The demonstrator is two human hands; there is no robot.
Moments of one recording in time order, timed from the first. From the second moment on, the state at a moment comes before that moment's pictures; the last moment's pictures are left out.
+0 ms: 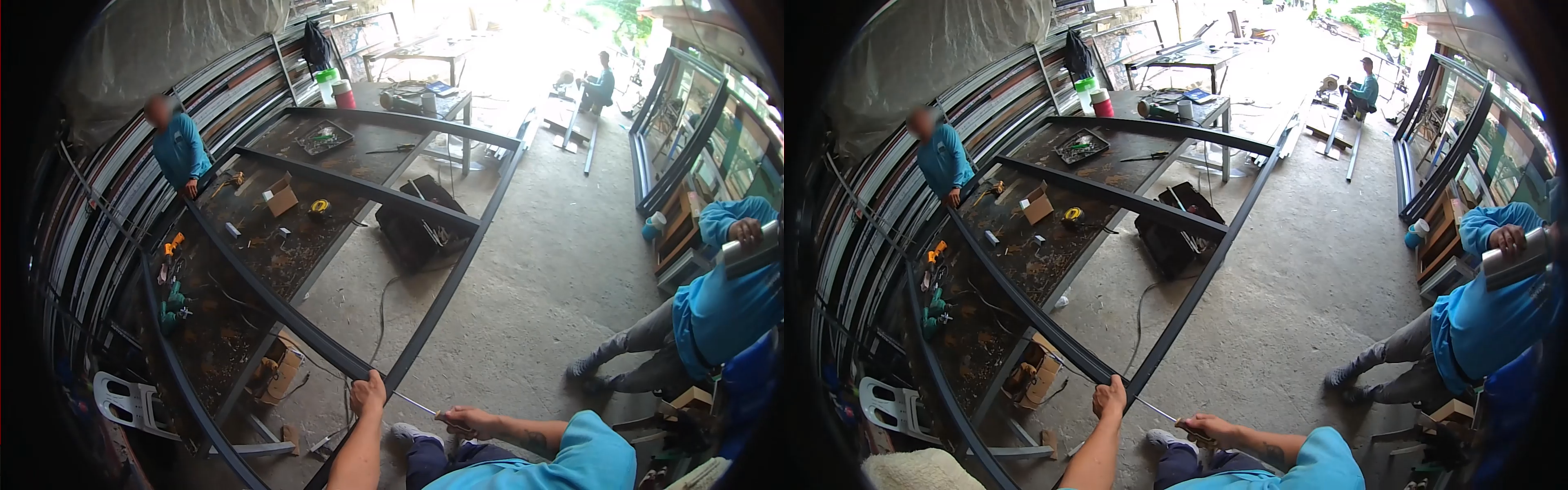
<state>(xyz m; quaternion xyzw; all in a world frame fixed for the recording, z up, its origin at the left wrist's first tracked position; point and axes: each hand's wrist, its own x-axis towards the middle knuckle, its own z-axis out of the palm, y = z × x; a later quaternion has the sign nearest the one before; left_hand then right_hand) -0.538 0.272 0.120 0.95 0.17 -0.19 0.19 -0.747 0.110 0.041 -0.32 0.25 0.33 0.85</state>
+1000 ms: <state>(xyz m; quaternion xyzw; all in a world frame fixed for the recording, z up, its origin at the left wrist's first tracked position) -0.537 0.275 0.111 0.95 0.16 -0.17 0.20 -0.757 0.123 0.044 -0.17 0.29 0.34 0.88</state>
